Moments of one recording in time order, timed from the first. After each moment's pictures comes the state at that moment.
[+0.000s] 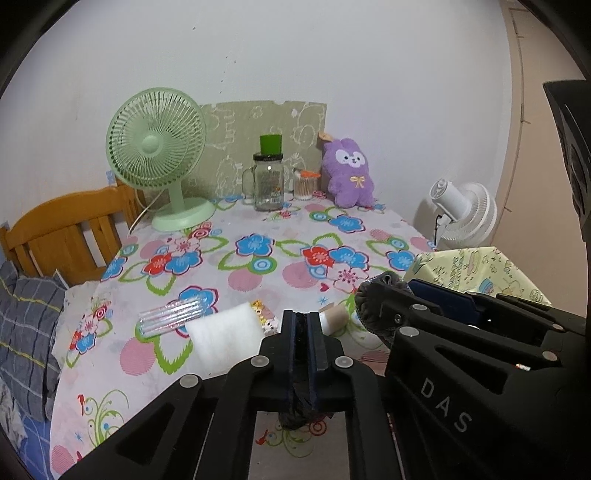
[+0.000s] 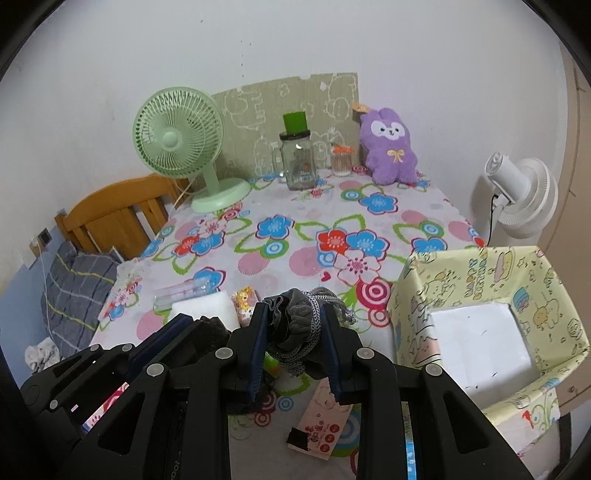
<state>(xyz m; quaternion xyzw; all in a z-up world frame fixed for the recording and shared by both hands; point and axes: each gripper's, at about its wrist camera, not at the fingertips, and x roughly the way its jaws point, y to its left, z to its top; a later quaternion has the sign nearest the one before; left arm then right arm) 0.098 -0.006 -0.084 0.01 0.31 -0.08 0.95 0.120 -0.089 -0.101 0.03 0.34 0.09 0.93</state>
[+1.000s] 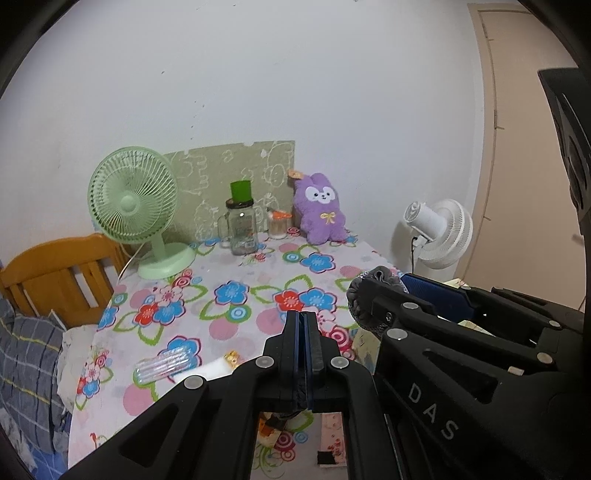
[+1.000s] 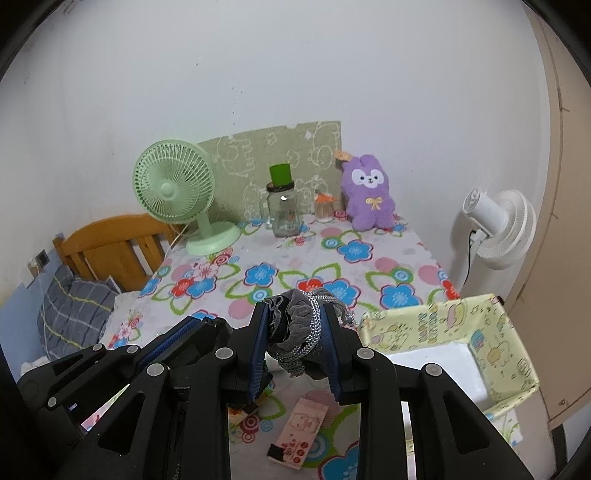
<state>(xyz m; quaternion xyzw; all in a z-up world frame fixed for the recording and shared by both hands) 0.092 -0.039 -0.027 0.03 0.26 -0.12 0.96 0.103 -0.116 -0.039 0.02 0.29 0.07 0.96</state>
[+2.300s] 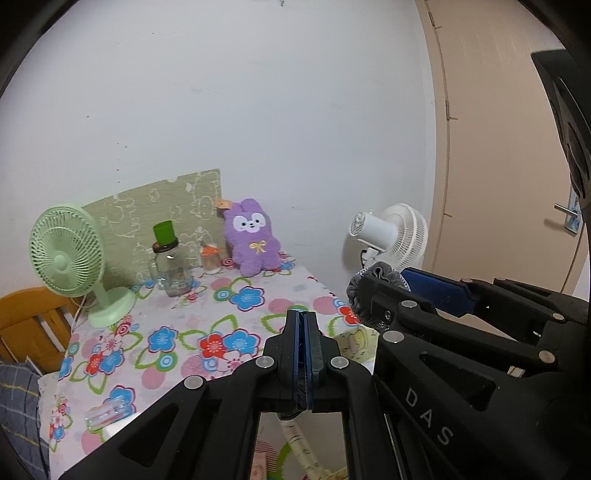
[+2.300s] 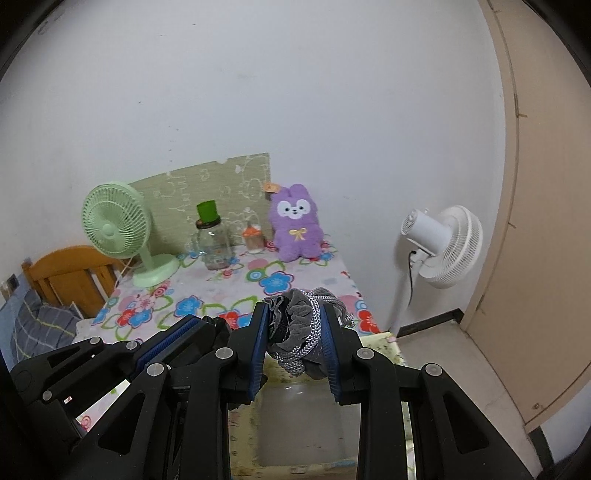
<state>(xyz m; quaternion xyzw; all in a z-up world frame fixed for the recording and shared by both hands) 0.103 -0.158 -0.004 0.07 0.24 -0.19 0.95 0.102 -0.231 -0.009 0.03 0.25 -0.01 0.97</state>
